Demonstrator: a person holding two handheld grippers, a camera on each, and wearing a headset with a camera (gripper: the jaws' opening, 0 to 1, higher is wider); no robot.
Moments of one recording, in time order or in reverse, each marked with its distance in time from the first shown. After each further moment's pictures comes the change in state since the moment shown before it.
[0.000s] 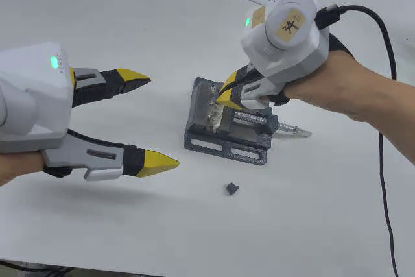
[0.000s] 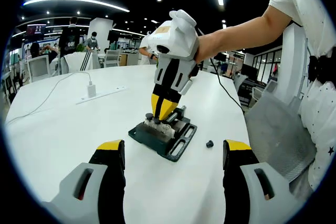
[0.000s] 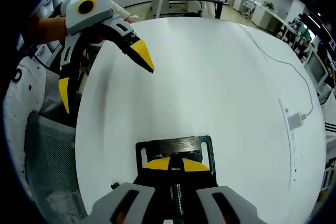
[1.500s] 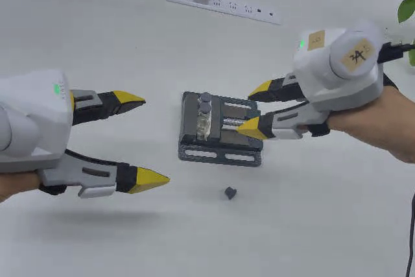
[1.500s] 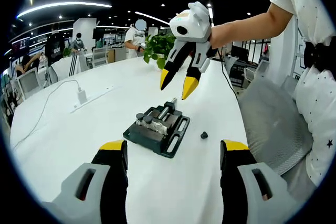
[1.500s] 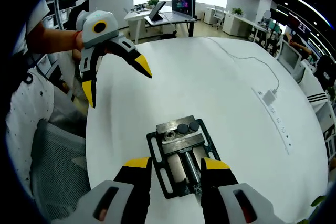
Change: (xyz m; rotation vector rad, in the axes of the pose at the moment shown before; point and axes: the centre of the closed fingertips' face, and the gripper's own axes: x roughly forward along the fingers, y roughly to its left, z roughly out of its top) left arm 0.002 -0.017 0.005 0.136 0.122 -0.070; right arm -0.061 0.035 -0.043 0.183 -0.202 -0.120
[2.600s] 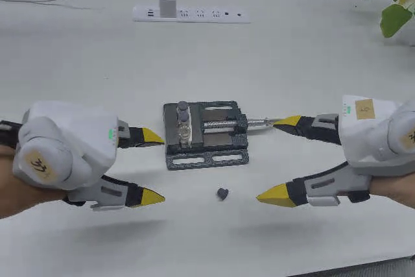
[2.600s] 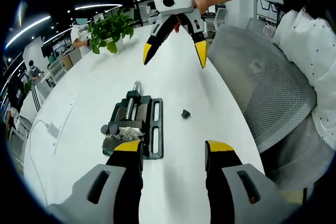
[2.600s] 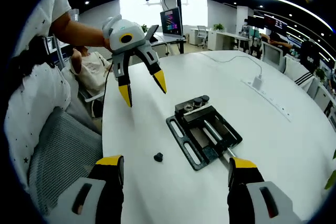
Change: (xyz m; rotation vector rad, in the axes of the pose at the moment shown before) left arm 0.050 -0.041 -0.022 0.397 0.290 -0.270; right arm -0.034 0.051 -0.073 0.128 -0.238 -0.029
